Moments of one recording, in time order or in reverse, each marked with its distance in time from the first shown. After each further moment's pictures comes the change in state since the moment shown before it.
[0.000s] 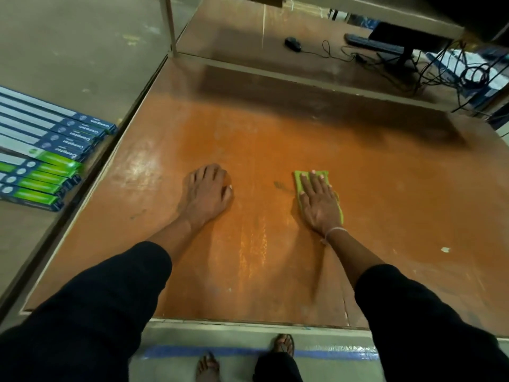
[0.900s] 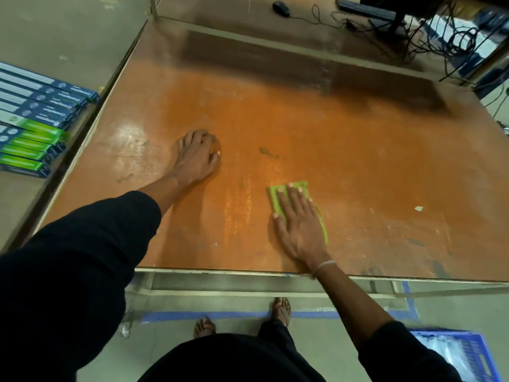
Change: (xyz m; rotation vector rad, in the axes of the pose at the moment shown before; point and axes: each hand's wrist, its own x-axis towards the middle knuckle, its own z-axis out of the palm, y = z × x) left_hand 0.004 0.004 0.000 -0.057 -0.060 0.028; right_hand -0.161 -0.034 0.005 0.032 0.014 -0.081
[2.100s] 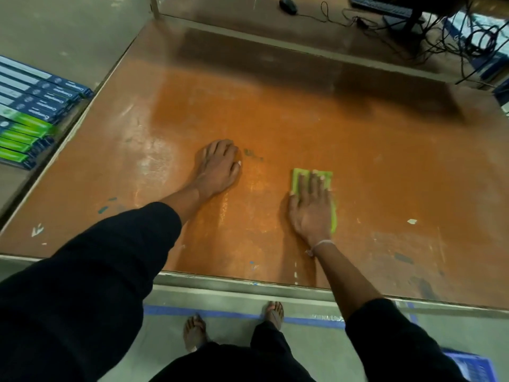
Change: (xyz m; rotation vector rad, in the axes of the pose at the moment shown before) left_hand 0.007 0.103 0.035 0.008 -0.016 0.026; right_hand 0.050 0.079 -0.015 0.021 0.056 0.208
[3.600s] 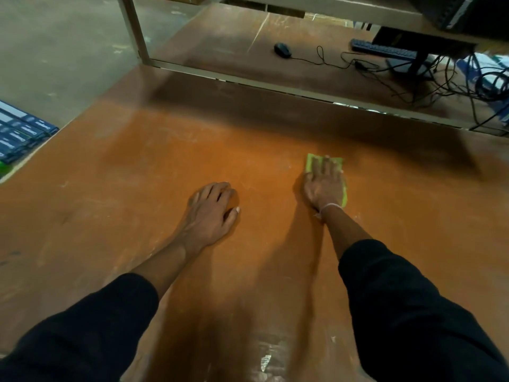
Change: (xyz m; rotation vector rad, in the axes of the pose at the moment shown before) left_hand 0.077 0.109 0.053 0.112 0.049 -0.090; right_hand 0.284 0.150 -0.012 -0.097 -0.062 -0.075
